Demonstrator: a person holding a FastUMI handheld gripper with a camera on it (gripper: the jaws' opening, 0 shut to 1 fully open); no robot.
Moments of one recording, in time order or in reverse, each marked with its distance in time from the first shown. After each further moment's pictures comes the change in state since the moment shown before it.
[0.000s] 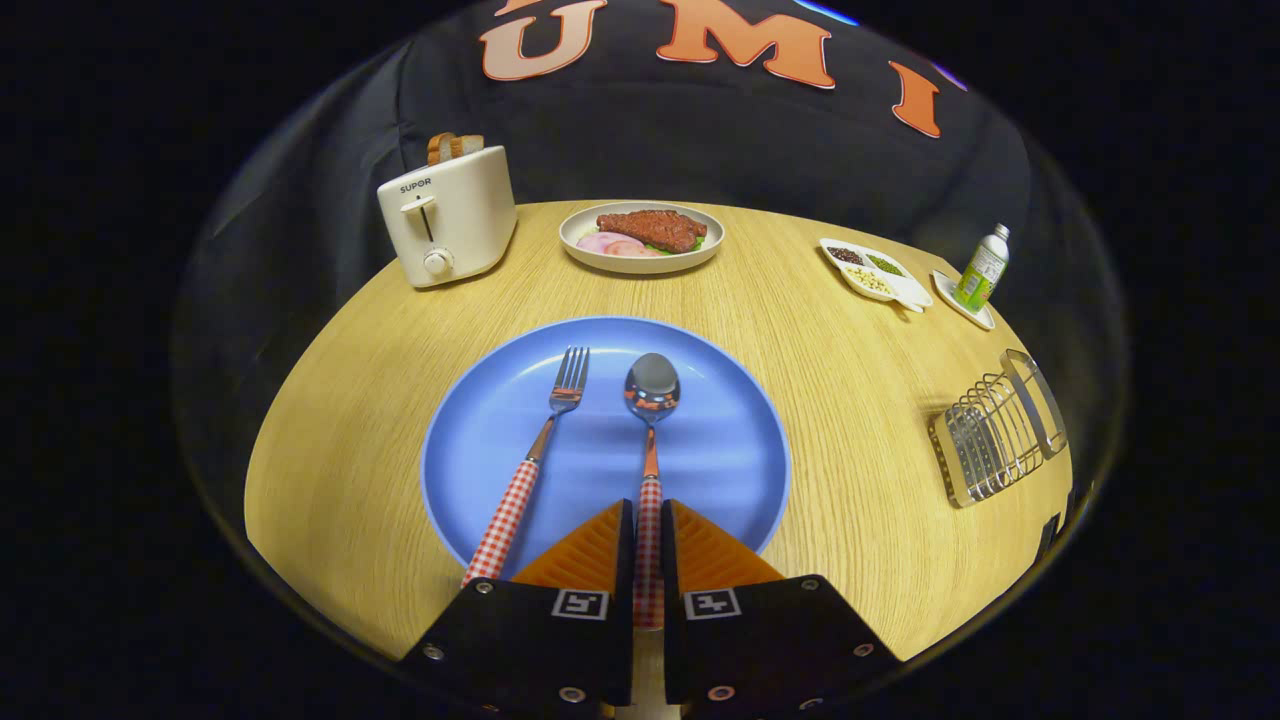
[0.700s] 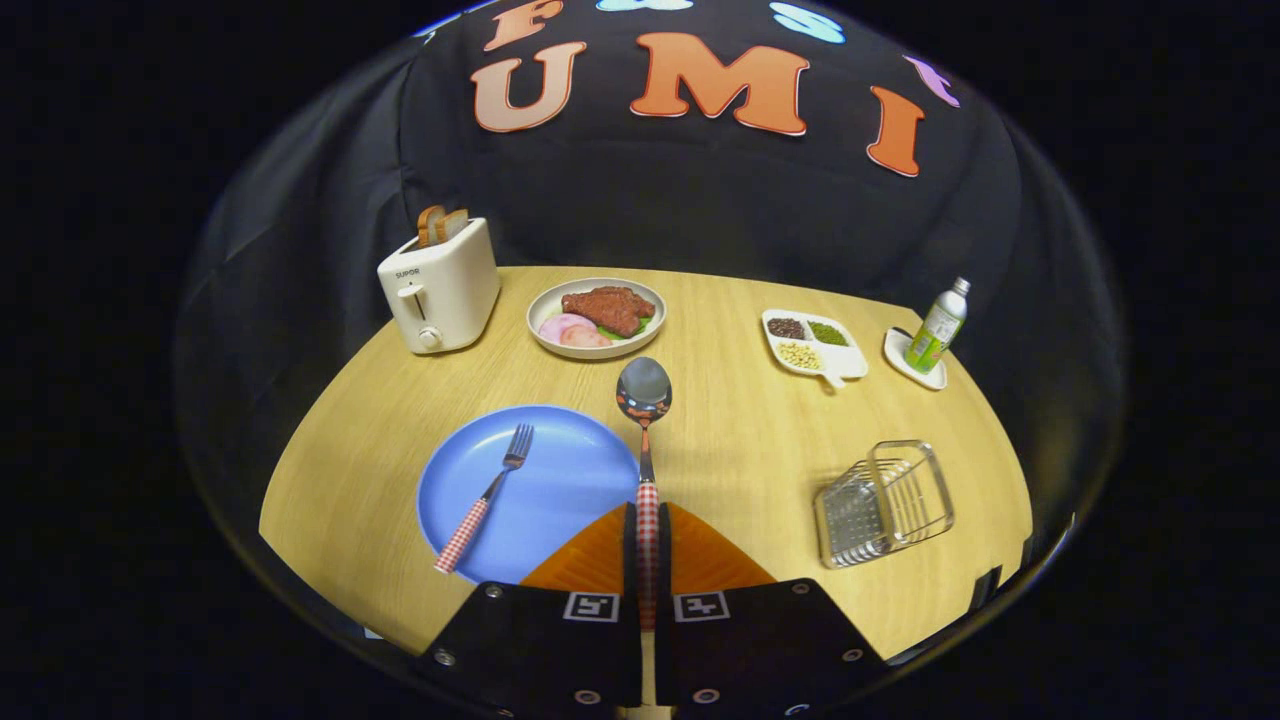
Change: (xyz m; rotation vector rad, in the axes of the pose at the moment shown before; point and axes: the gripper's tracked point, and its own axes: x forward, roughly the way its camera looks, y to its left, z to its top) arm -0.077 -0.102 0.066 -0.039 -0.133 -0.035
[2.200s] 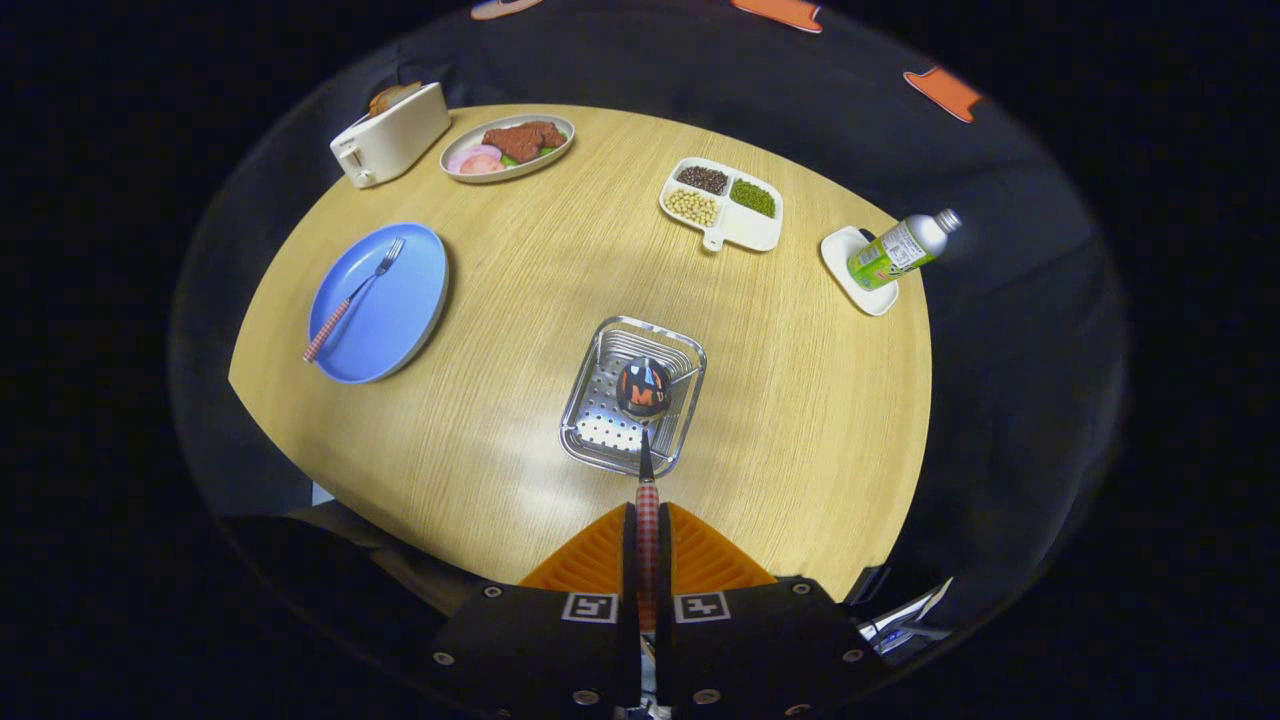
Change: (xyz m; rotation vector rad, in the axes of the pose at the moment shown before) arm -0.031 -0.184 -0.047 -0.303 0.632 0.070
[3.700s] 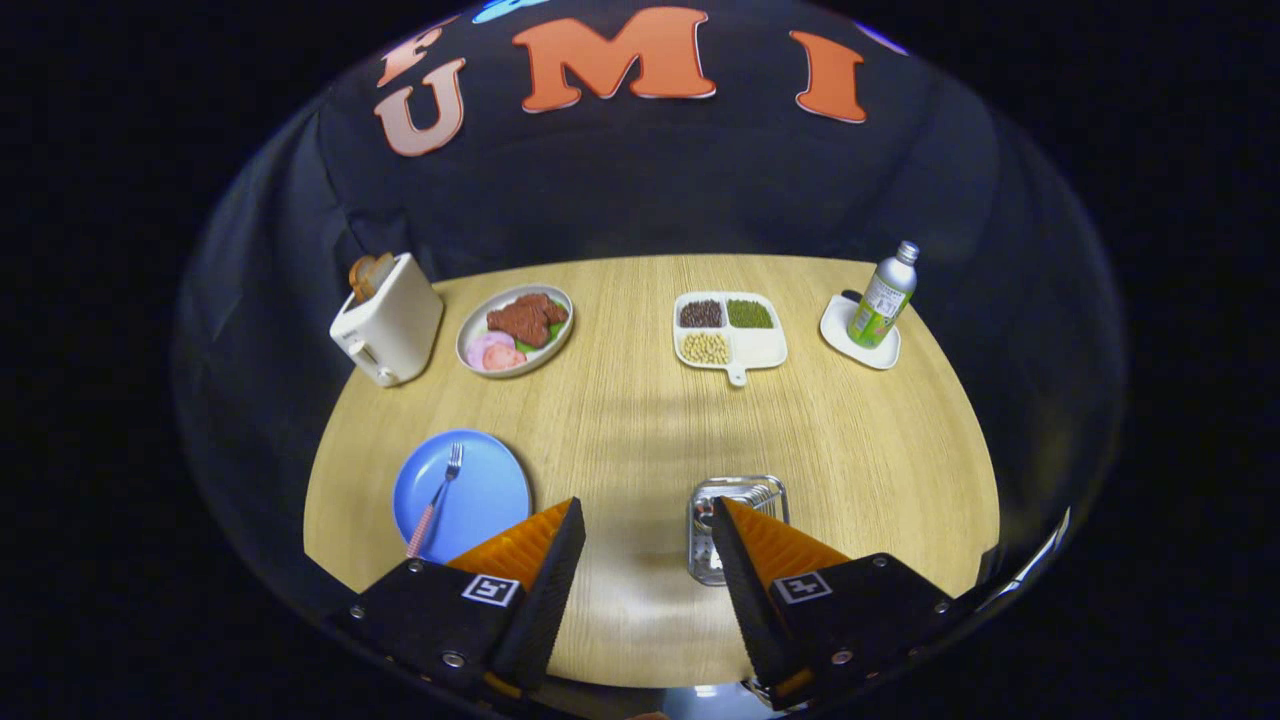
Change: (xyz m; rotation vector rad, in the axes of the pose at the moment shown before) arm -0.046 0.051 0.113 0.413 -0.550 0.063
